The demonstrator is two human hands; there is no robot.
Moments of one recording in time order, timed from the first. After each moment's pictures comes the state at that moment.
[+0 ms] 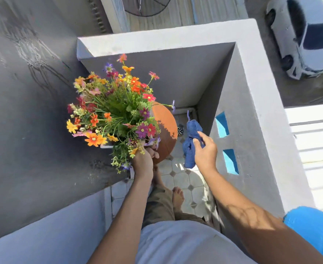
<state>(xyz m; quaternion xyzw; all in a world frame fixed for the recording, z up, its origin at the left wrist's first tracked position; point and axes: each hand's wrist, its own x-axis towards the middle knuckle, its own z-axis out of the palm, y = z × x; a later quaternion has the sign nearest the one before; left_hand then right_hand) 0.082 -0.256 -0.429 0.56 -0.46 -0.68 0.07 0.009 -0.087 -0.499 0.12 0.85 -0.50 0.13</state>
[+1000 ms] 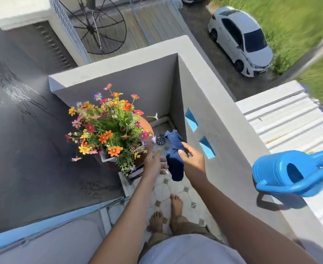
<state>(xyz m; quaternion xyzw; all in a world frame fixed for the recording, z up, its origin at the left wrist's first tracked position) 0.121 -0.172 -0.412 0.41 -0.60 -0.66 -0.19 0.119 -0.036 -0.412 0.18 0.76 -0.62 0.14</state>
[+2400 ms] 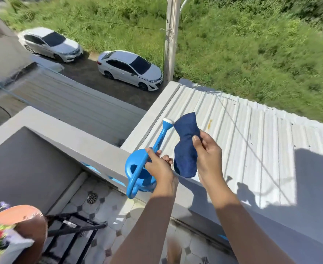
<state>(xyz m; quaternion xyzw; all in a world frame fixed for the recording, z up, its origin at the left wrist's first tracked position) 0.180 0.275 -0.287 0.33 -0.44 -0.82 -0.17 0.244 0.348 -0.261 0.34 0.61 -0.64 -0.32</state>
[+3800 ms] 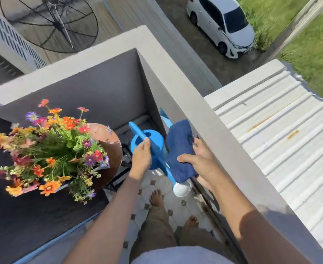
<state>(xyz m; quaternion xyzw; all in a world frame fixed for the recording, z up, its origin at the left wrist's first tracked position) 0.036 -0.084 -0.453 0.26 -0.77 -0.57 -0.13 0.073 0.096 -0.366 0.25 0.64 -0.70 0.20</state>
